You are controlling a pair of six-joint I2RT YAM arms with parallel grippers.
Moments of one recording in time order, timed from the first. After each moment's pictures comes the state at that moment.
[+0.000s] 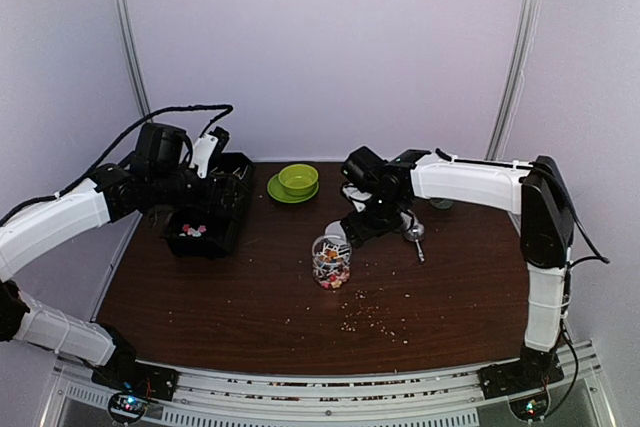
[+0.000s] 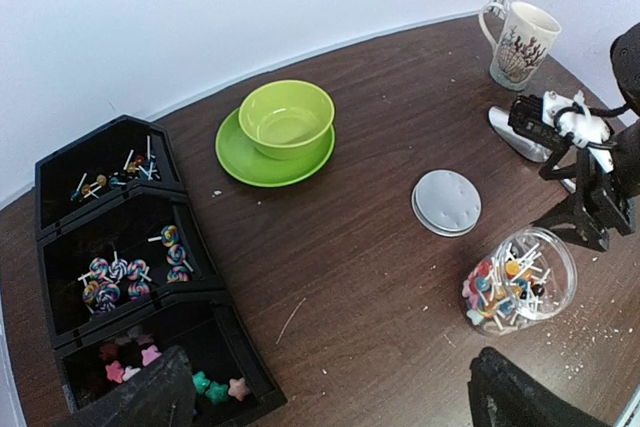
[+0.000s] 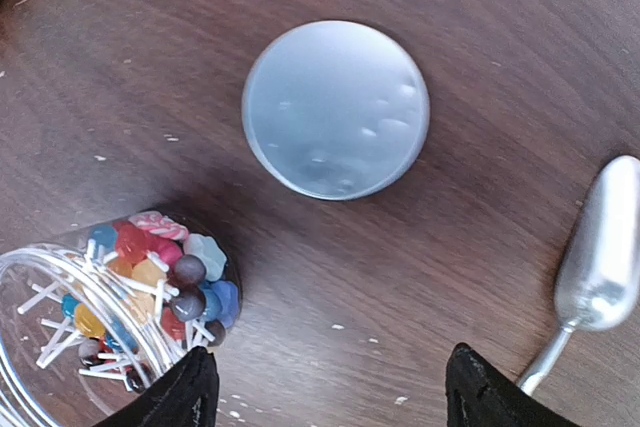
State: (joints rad) left arm -0.56 1.23 1.06 -0.39 0.03 -0.03; right arm 0.78 2.00 1.65 -0.84 0.12 0.23
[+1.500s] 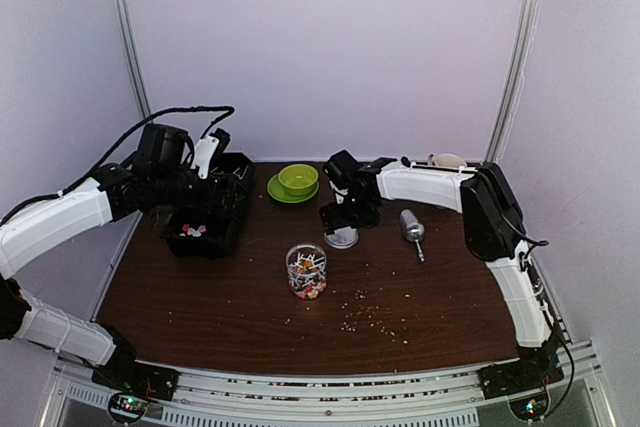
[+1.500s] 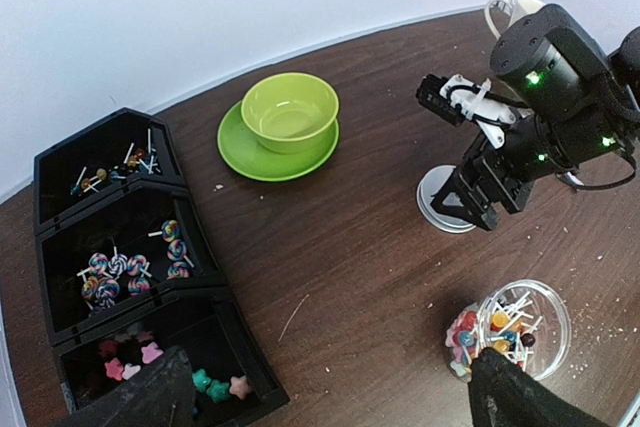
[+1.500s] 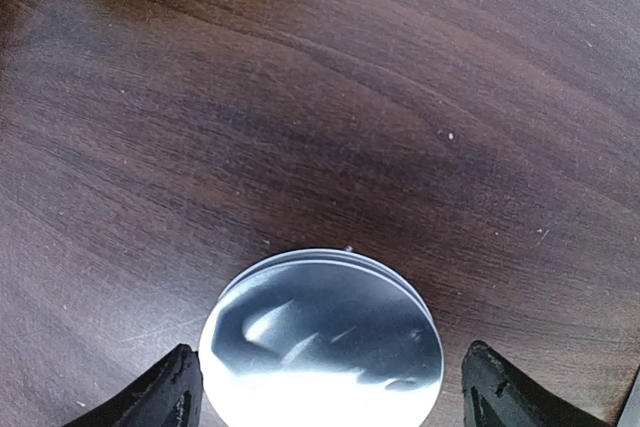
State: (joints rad) left arm -0.55 1.25 1.06 -0.39 0.03 -0.03; right arm 0.72 2.36 1.98 -0.72 0.13 0.39
